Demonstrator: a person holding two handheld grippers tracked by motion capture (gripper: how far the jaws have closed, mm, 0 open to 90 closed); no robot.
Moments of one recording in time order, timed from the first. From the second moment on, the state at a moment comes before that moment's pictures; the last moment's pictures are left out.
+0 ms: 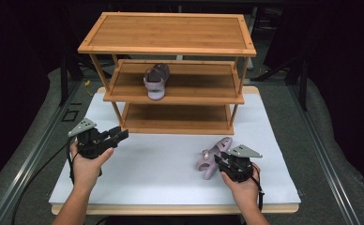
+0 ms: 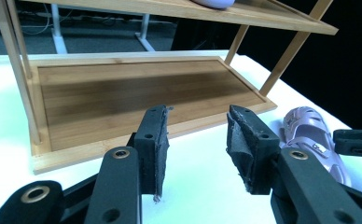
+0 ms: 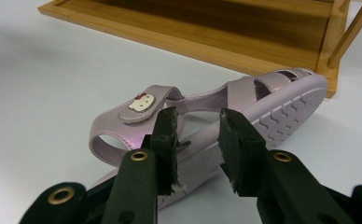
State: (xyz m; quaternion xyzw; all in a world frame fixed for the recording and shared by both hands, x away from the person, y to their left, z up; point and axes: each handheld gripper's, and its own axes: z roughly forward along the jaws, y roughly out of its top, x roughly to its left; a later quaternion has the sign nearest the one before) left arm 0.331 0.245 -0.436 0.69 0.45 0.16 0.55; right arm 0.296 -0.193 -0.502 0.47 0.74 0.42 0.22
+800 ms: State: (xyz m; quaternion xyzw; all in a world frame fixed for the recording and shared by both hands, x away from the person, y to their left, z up) left arm 0.330 0.255 -0.439 0.68 0.46 0.16 0.54; right arm 0.267 -0.253 -0.532 0.57 0.71 0.36 0.18
